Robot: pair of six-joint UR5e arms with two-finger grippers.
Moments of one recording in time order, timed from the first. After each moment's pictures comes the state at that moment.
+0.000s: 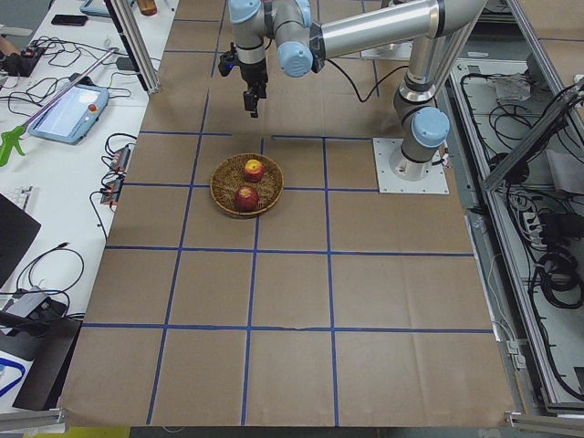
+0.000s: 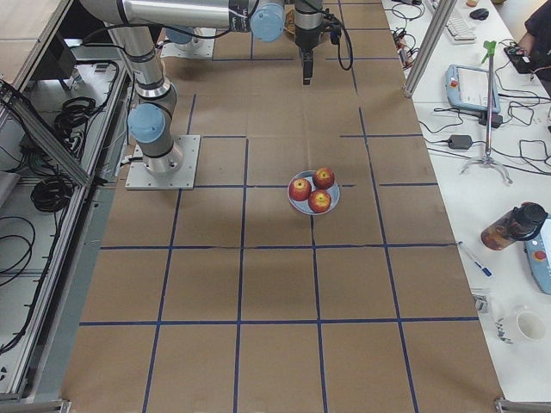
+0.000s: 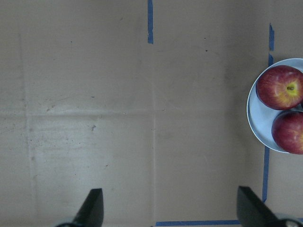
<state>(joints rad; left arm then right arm) -1.41 -1.77 -1.63 -1.37 1.63 0.45 1.55 -1.53 1.60 -1.69 -1.58 -0.02</state>
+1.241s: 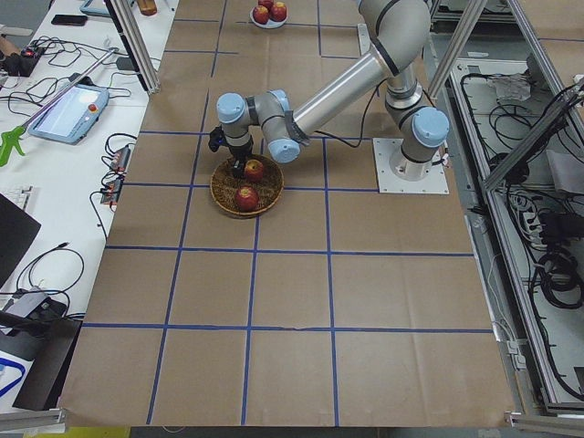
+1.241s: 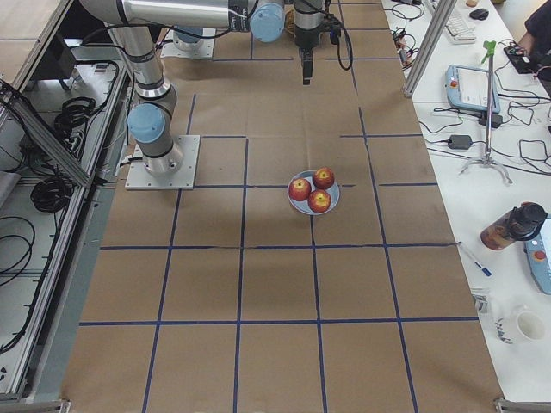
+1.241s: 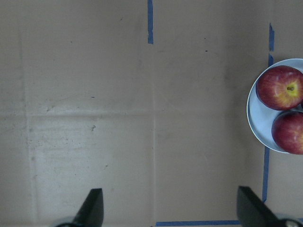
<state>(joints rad) -1.24 -2.04 -1.77 -0.98 1.53 0.56 1.55 -1.53 1.60 -1.69 -1.58 -0.02</state>
